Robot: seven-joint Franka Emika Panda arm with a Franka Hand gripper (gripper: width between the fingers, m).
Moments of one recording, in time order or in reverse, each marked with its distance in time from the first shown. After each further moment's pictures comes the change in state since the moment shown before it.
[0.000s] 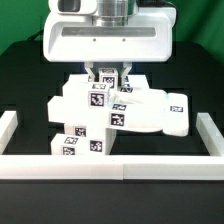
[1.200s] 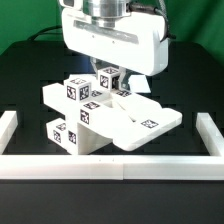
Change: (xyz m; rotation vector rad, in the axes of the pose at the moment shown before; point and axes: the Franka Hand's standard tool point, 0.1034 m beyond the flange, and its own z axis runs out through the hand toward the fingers) arm 0.000 -0.007 0.000 0.035 -0.017 0.774
